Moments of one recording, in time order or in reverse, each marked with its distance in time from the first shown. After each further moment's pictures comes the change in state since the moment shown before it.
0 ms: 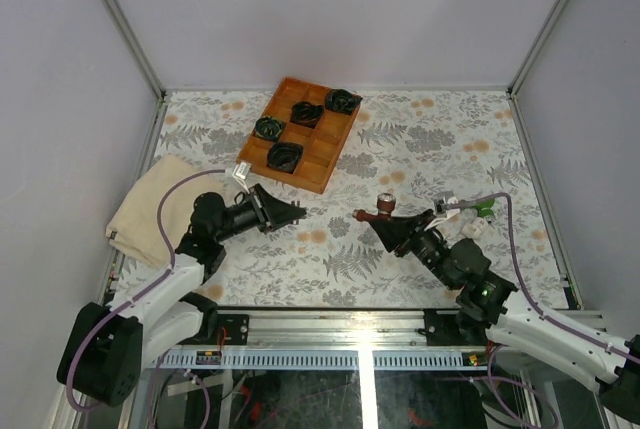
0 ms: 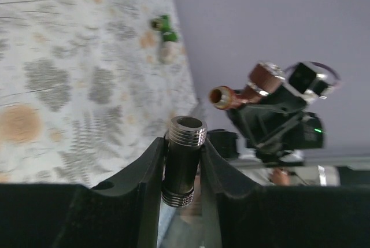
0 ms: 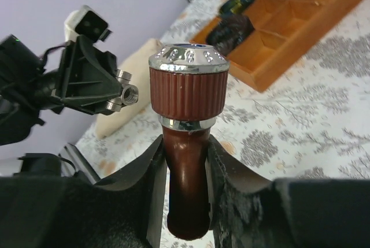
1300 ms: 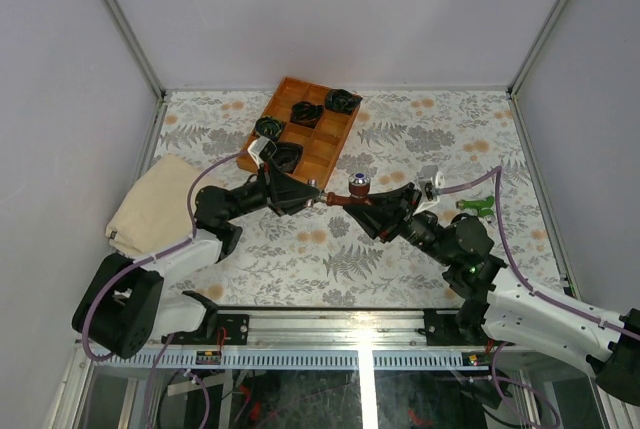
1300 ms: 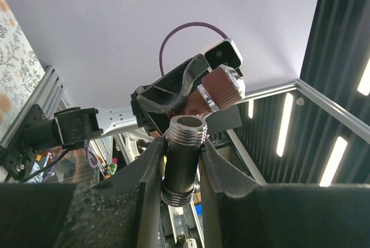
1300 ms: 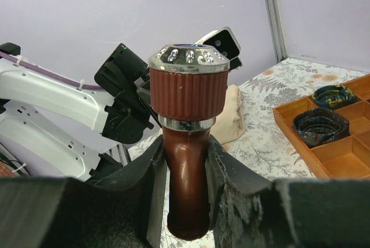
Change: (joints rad) left arm -0.075 0.283 0.148 0.752 0.169 -0.735; right arm -0.001 0.246 0.258 0.301 -0.331 -0.174
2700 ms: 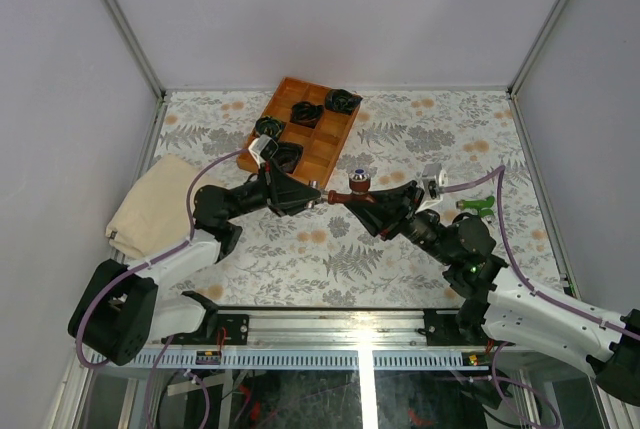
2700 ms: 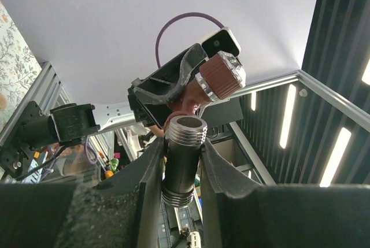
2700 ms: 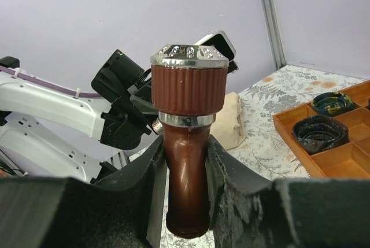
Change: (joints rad) left arm -0.021 -0.033 0.021 -0.030 0.013 0.012; right arm 0.000 0.000 0.013 0.008 0.018 0.007
